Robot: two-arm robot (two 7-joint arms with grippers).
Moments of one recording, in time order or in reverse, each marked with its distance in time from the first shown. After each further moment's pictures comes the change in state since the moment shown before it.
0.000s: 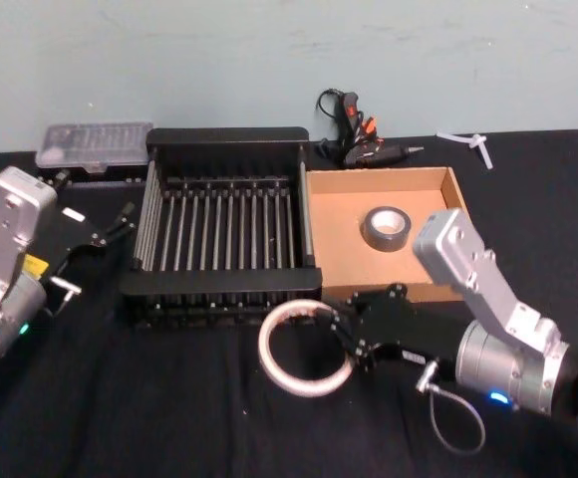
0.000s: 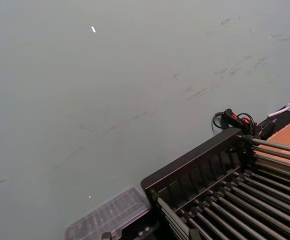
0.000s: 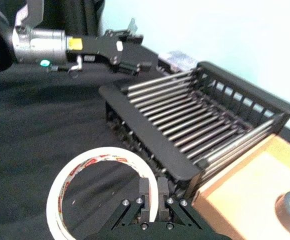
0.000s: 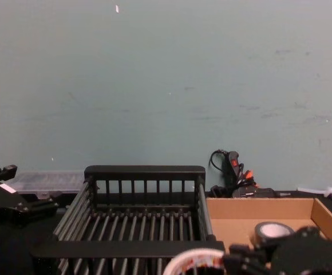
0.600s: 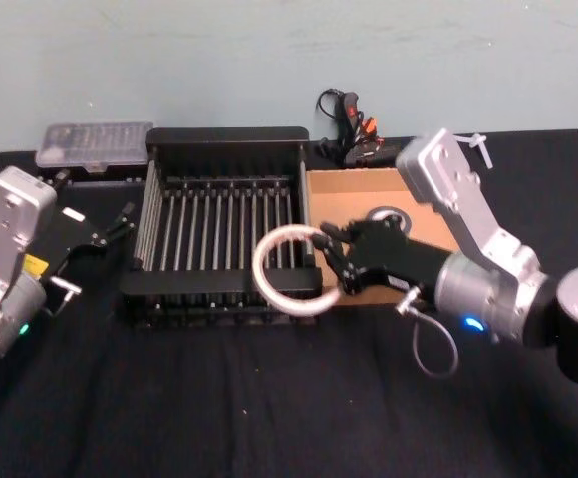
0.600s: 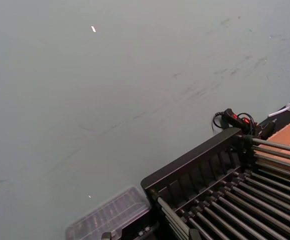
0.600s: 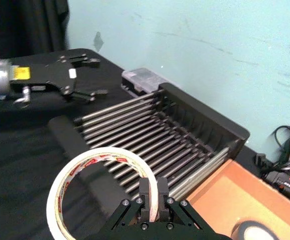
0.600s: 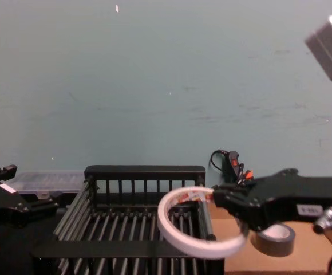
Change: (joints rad) left arm 0.000 0.000 0.000 0.000 0.000 0.000 0.000; right arm 0.154 -0.081 -0.011 0.067 -0.013 0.079 -0.075
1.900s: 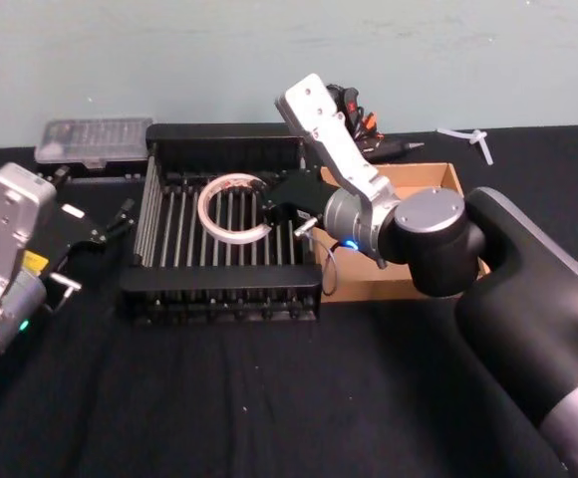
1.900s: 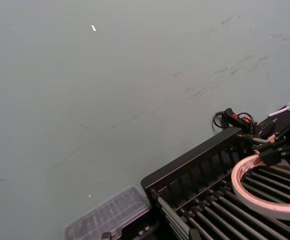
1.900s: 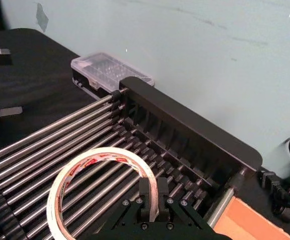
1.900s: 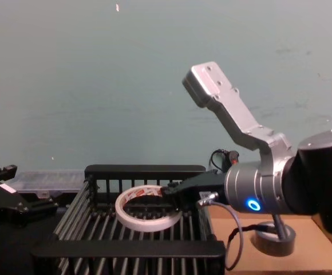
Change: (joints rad) left arm 0.000 0.000 0.000 0.000 0.000 0.000 0.000; right arm 0.360 -0.370 -0.071 0.614 -0.174 -0.022 -0.099
